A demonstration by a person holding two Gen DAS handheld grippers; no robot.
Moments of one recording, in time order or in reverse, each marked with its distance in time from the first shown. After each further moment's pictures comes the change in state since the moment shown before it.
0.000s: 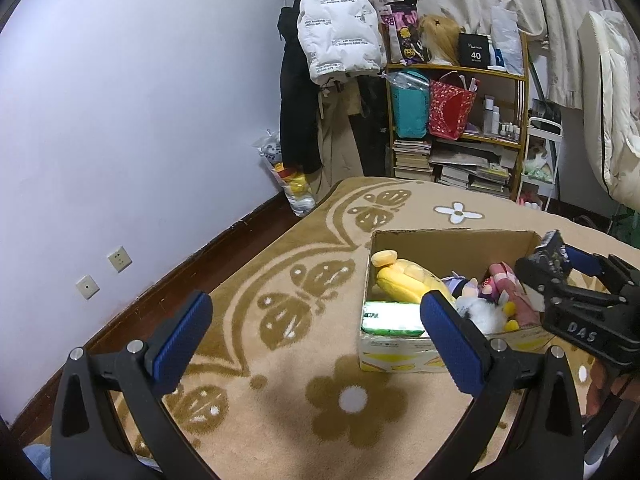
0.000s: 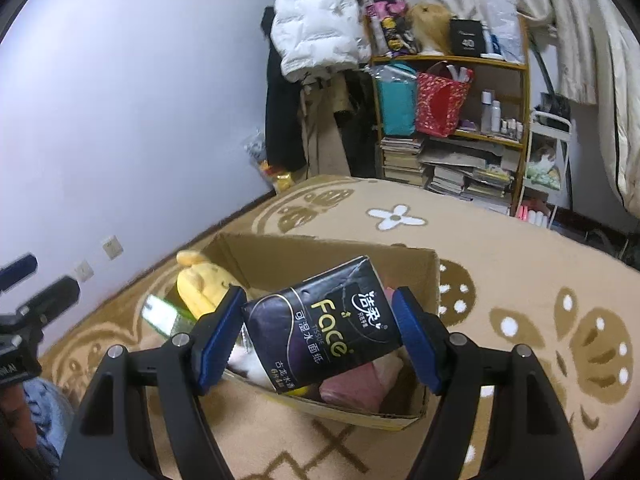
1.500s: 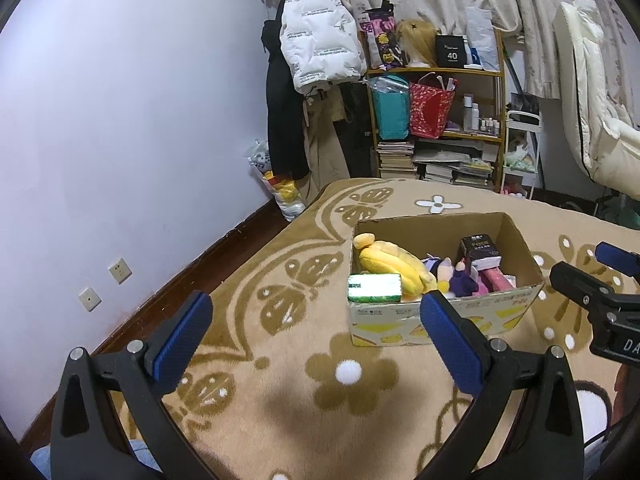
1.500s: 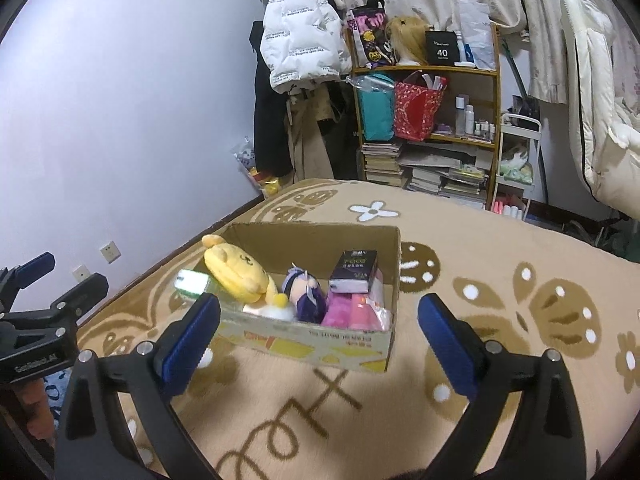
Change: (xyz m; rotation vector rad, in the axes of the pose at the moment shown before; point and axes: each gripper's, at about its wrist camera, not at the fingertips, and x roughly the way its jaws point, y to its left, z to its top) left arm -0.051 -0.003 -0.021 0.059 -0.030 -0.034; right arm -0.088 0.007 -0.024 0.072 -0.022 -0.053
